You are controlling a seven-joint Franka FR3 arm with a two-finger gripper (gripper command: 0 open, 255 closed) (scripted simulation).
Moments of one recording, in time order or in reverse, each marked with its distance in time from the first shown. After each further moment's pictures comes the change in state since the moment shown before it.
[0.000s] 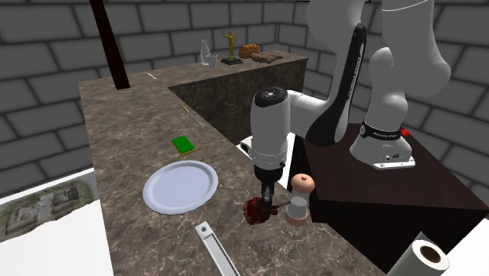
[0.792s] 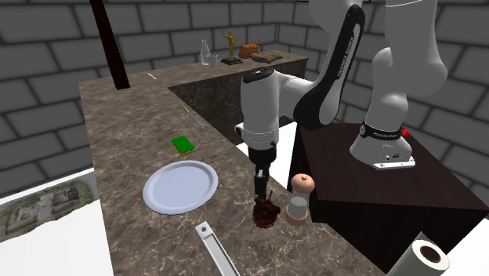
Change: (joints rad) arm -0.133 -0.079 0.073 -0.014 0.185 -0.062 -0.180
